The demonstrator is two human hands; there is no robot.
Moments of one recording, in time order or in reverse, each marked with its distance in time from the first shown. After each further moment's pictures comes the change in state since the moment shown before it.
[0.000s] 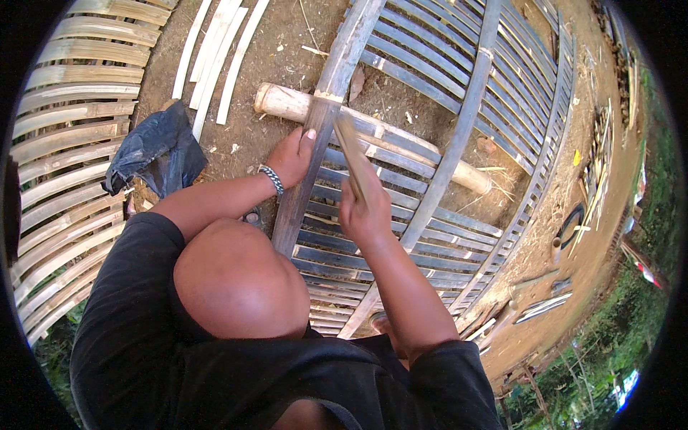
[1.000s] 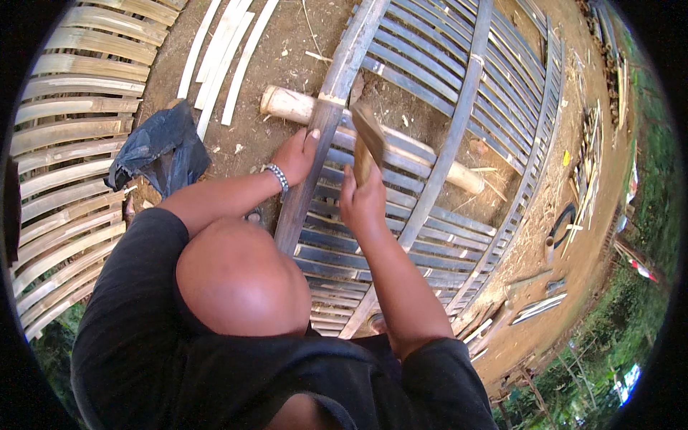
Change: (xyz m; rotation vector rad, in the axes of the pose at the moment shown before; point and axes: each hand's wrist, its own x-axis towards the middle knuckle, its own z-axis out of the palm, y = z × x) left_hand 0.005 0.001 -0.003 -0.043 -0.014 -0.014; right_hand 0.011 -0.010 0.014 -0.056 -0.269 0.532
